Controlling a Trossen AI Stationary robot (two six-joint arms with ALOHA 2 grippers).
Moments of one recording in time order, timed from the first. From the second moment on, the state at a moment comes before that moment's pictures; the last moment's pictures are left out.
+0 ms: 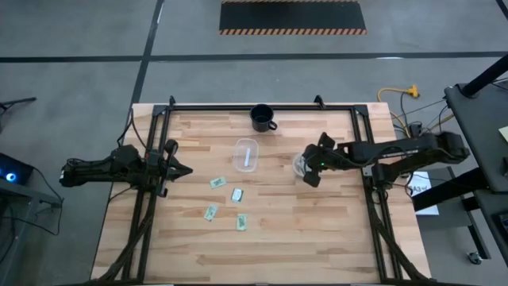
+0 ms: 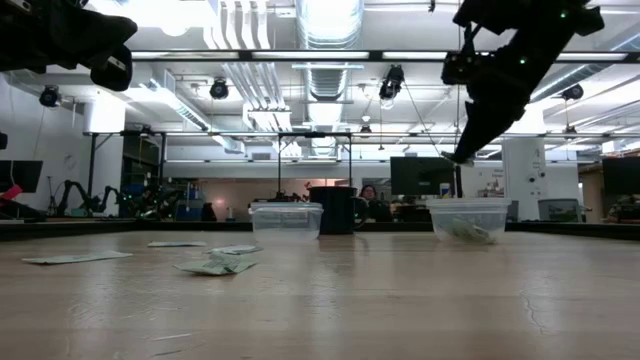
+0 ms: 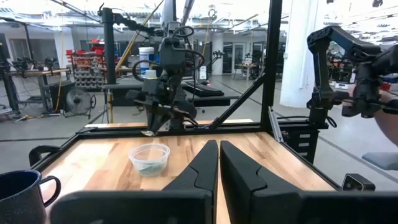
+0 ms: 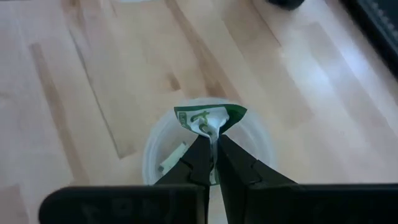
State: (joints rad) left arm 0.00 0.07 0.18 -0.06 0.12 -0.02; right arm -0.01 1.19 0.73 -0.55 0.33 0.33
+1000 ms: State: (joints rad) left arm 0.00 0.07 0.18 -0.06 0.12 -0.02; right arm -0.02 1.17 0.75 -0.59 0.34 0.32
